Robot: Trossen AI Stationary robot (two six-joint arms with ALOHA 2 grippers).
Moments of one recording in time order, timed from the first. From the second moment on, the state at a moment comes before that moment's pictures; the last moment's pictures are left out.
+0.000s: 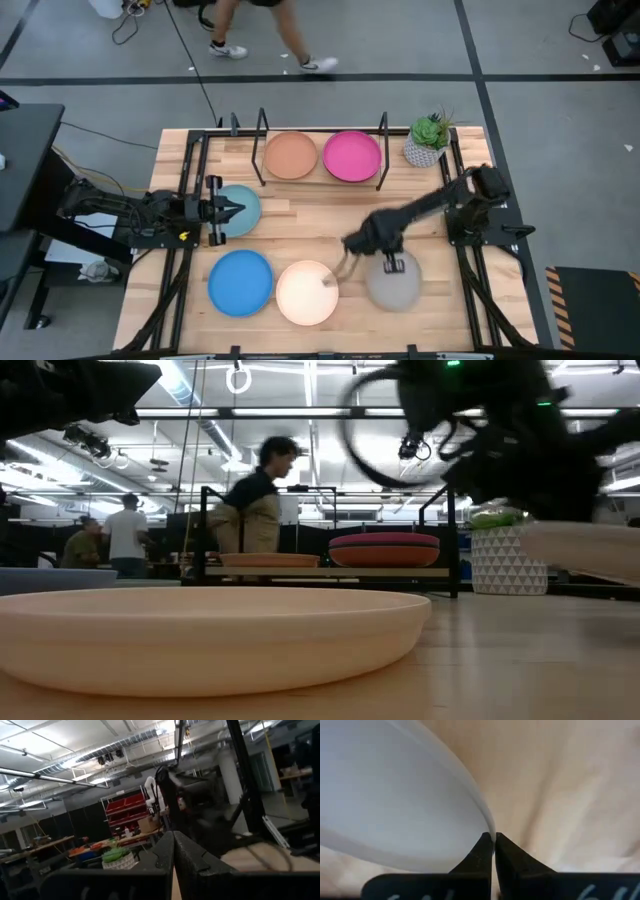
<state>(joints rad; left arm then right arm) -0.16 0.27 0.01 0.62 -0.18 0.34 0.25 1.84 1.26 -1.27 -0.07 0.25</state>
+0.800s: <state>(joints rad) -0.16 0.27 0.01 0.59 -0.18 0.01 -0.27 1.78 1.78 -1.16 0.10 0.18</state>
